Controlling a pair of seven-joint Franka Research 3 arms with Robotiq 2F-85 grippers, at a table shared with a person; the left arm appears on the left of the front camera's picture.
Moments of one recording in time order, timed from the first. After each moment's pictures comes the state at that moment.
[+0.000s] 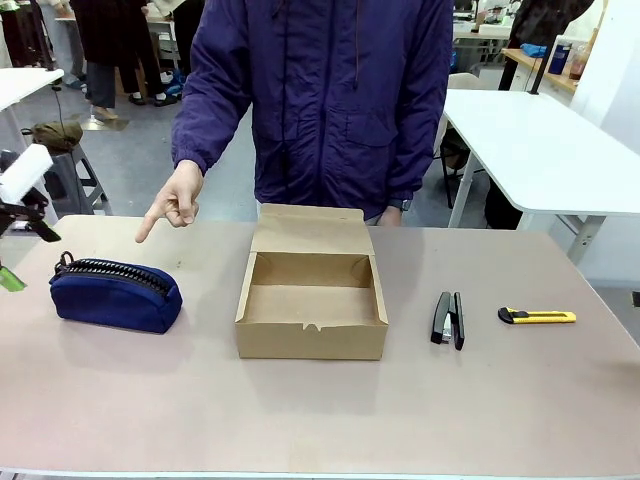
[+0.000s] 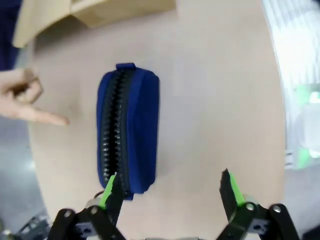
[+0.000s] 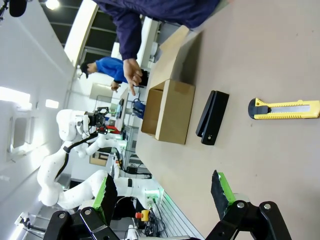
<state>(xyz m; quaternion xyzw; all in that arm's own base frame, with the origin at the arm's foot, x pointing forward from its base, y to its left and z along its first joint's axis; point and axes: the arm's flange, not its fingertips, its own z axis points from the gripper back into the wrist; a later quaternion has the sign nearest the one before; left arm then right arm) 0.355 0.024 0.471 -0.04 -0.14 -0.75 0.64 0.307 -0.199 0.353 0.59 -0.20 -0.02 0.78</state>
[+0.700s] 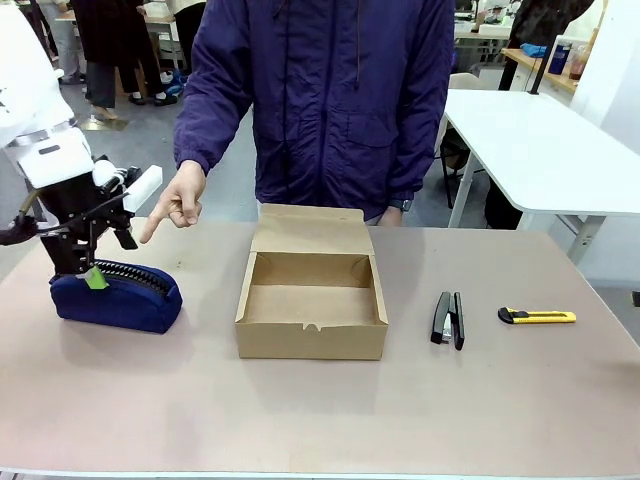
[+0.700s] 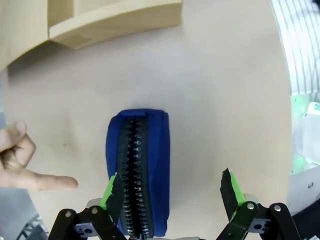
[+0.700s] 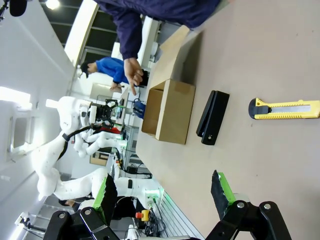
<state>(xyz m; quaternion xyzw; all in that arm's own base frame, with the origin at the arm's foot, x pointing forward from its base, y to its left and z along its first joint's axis) 0.410 -0.070 0.449 -0.05 -0.07 -0.76 0.64 0.307 -0.198 0.353 0.59 -0.20 -0.02 0.78</state>
